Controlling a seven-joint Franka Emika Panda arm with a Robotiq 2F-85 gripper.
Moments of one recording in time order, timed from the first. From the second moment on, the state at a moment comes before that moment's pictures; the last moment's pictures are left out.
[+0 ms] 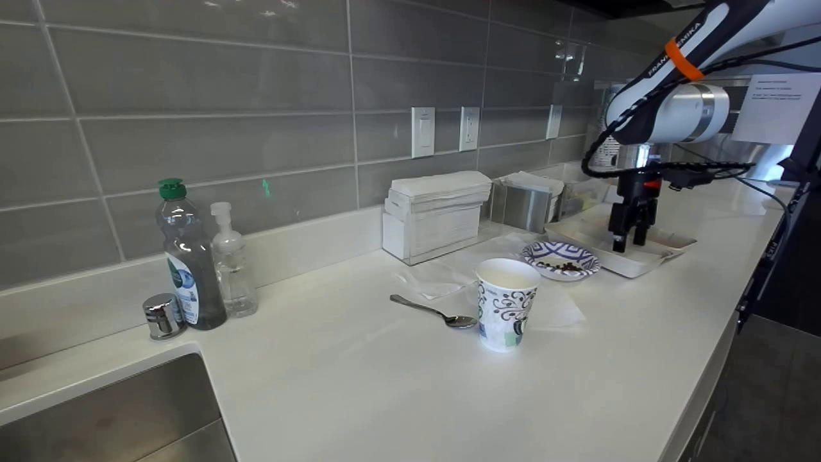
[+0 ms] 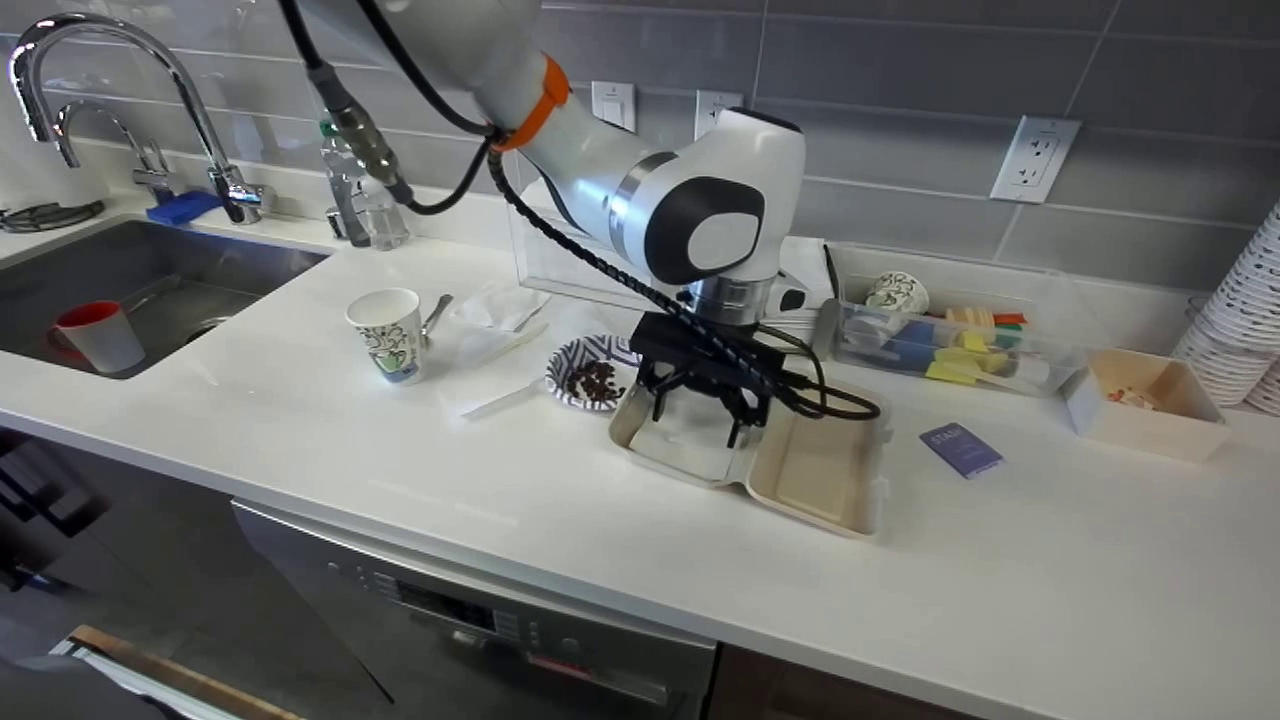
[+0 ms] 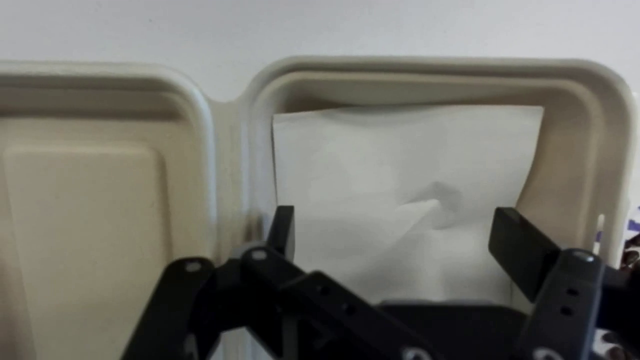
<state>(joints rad) -0.35 0.27 -0.22 -2.12 0.07 2.26 -0.56</state>
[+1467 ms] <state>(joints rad) -0.35 0.31 -0.20 -2.12 -0.01 2.20 -0.63</state>
